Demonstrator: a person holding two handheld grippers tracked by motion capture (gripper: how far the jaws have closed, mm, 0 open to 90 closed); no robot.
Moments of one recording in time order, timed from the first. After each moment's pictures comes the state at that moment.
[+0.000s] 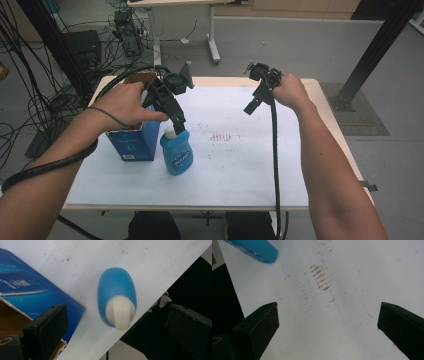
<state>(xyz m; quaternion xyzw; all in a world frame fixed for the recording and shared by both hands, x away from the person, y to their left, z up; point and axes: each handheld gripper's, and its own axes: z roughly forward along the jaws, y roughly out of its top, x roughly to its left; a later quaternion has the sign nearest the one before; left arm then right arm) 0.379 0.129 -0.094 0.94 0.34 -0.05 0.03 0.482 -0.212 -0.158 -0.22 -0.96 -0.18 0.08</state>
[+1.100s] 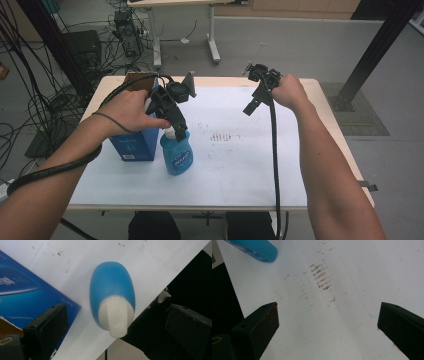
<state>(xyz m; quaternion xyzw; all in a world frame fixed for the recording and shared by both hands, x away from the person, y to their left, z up) 0.381 0.122 -0.113 0.94 0.34 -0.06 0.02 0.482 -0.208 -0.160 -0.22 -0.96 -0.17 0.07</state>
